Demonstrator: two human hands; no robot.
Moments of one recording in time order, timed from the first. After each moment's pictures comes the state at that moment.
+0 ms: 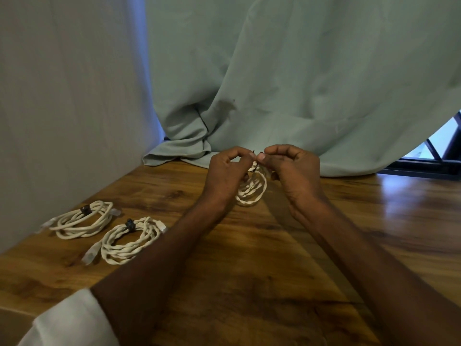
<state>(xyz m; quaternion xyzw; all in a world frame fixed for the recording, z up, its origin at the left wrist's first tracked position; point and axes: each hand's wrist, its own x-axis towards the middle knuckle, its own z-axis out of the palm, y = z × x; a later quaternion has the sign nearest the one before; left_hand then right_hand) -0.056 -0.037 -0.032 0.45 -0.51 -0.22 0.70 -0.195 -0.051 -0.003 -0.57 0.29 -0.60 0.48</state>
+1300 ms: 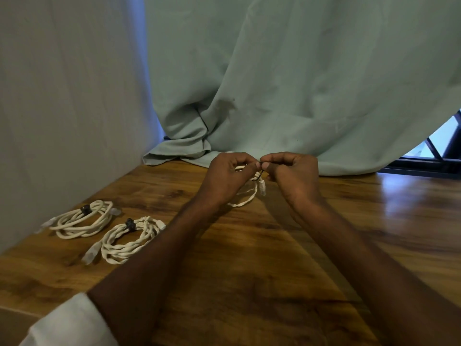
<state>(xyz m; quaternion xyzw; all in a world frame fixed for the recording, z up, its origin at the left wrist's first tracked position) -0.035 -0.040 -0.035 0.47 -0.67 -0.08 0.57 -0.195 -0.069 -0.017 -0.62 0.38 -0.58 0.37</state>
